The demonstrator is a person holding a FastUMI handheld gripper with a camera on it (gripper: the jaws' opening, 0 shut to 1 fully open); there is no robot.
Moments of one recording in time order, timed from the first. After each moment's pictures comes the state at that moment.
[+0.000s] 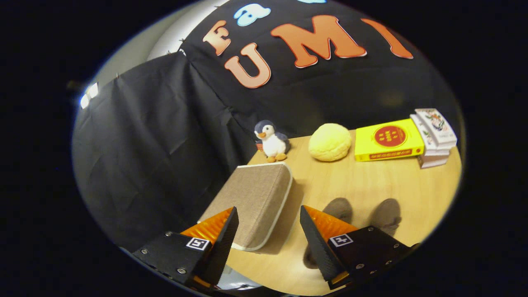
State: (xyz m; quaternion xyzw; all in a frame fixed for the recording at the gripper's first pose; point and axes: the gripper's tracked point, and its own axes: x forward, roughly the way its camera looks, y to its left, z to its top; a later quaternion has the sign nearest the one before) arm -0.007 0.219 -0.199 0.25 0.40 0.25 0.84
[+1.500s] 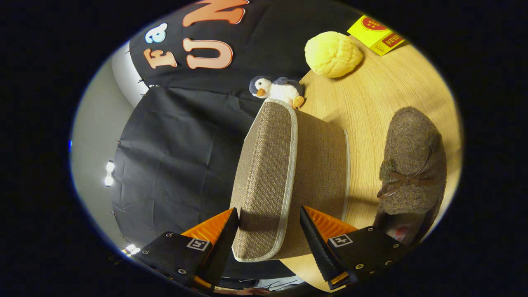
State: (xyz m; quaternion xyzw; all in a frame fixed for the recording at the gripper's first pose) arm -0.027 0.288 -0.302 0.47 0.50 0.32 0.65
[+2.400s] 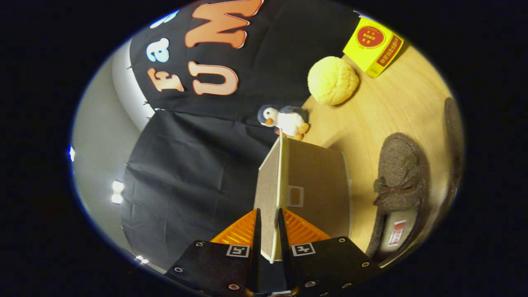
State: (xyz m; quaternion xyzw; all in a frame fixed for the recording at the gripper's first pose) arm 0.000 0.258 -0.271 0.51 0.46 0.26 0.68
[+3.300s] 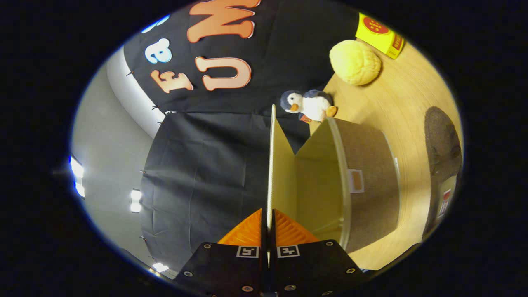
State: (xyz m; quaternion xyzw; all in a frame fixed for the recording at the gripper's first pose) arm 0.006 0.326 -0.166 0.57 0.44 0.31 0.62
